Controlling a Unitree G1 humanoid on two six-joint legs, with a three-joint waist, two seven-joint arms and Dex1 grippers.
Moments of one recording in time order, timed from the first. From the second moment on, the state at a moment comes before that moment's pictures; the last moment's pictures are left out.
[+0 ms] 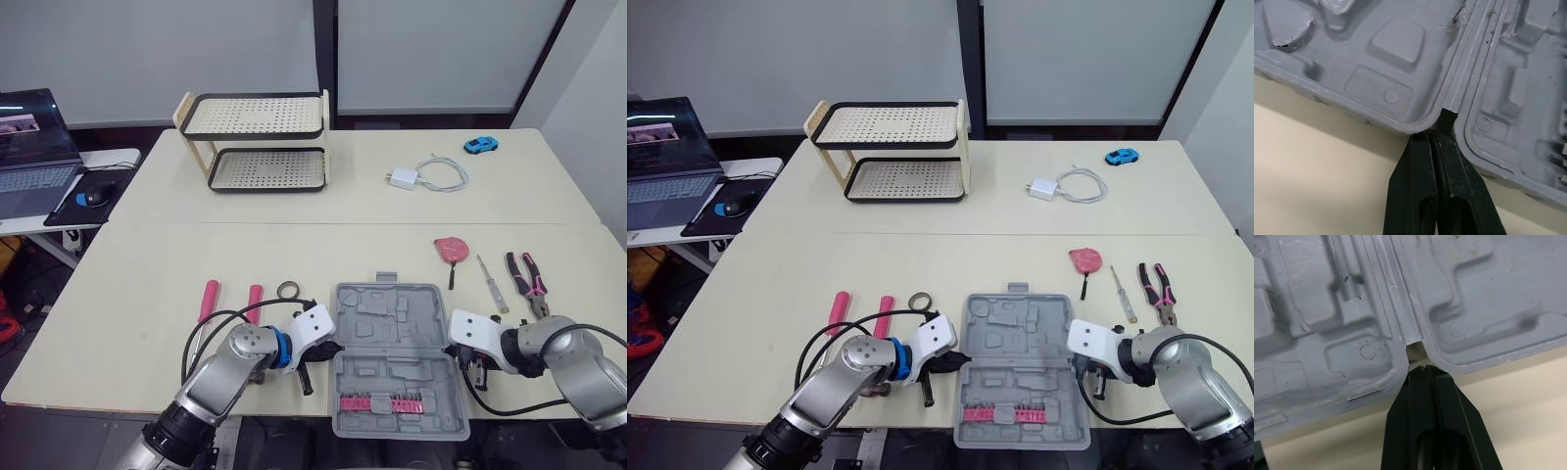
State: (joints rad) left arm -0.19 0.46 -0.45 -0.18 -0.02 0.58 -0.88; right arm -0.02 -0.87 0.20 -0.32 -0.14 0.55 1.09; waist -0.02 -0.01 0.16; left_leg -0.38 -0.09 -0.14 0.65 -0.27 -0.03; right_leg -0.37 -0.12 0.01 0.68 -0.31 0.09
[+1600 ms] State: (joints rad) left arm -0.12 0.57 -0.38 -0.23 -0.07 0.52 -0.87; right arm 0.08 -0.97 0.11 -0.30 -0.05 0.49 1.03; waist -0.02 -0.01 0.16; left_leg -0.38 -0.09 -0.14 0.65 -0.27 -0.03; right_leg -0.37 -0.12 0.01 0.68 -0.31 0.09
